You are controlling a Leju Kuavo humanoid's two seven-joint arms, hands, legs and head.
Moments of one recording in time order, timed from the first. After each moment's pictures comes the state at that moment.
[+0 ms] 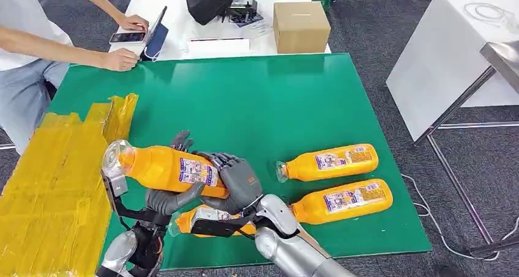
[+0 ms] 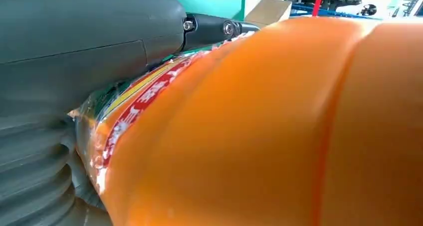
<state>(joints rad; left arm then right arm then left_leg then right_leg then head) -0.08 -0.06 -0.35 -1.49 0.40 -0.13 -0.32 -0.39 0.19 0.80 -0.94 0.74 -0.43 -0.29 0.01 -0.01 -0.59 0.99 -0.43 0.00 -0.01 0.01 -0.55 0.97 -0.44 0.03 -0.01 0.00</state>
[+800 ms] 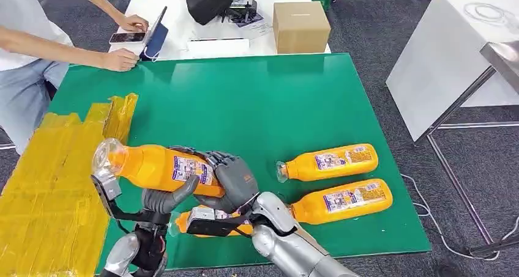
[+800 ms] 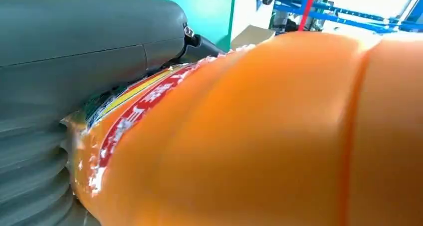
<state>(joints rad) -0.05 -0.10 -0.33 -1.52 0.41 -0.02 -0.40 -0.41 0.20 0.82 -0.94 0.71 -0.42 -0.29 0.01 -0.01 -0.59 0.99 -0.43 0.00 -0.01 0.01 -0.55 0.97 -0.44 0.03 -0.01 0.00</state>
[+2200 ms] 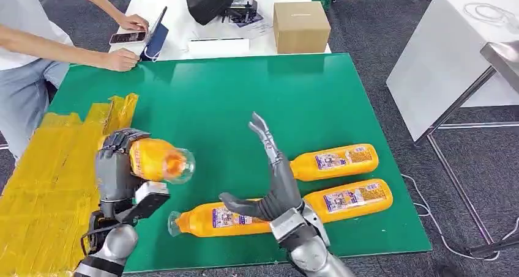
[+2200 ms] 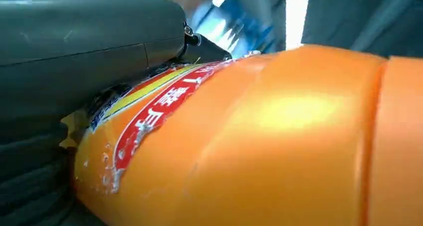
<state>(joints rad) -0.13 -0.01 -0.18 -1.44 -0.97 0.69 -0.38 -0.13 0.06 0.62 -1.61 0.21 -0.25 -0.50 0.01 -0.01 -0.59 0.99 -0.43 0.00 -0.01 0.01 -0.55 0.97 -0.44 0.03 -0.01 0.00</state>
